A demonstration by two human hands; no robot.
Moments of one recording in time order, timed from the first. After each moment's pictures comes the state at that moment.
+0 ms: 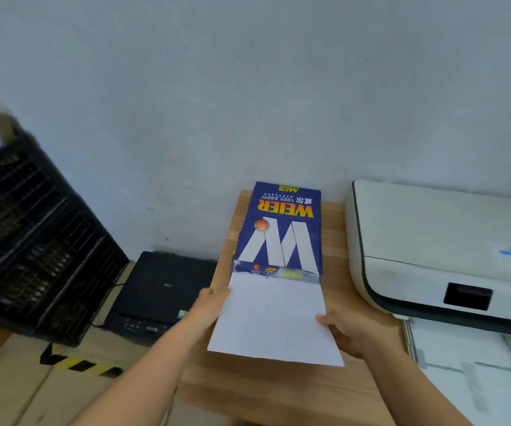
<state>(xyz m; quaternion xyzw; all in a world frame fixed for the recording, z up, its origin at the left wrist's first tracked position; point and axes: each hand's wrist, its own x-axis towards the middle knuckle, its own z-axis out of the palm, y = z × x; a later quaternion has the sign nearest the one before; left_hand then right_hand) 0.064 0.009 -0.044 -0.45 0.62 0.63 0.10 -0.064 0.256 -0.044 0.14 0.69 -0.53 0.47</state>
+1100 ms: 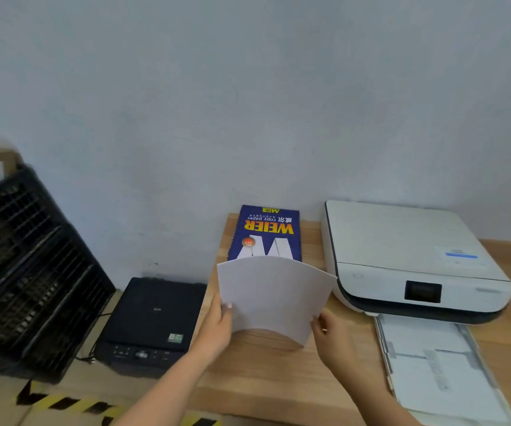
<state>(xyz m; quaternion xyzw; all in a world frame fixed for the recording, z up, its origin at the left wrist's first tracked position) 0.104 0.069 -0.005 -0.26 0.74 0.61 -0.07 0.015 0.278 0.002 -0.09 0.88 -0.46 0.12</state>
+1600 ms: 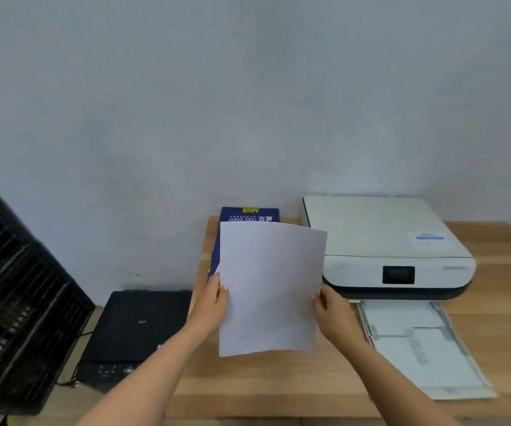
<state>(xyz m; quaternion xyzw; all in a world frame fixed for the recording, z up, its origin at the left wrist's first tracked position) 0.069 0.054 0.011 -0.20 0.82 0.54 -0.05 -0.006 0.292 0.022 -0.06 0.90 -0.42 0.08</state>
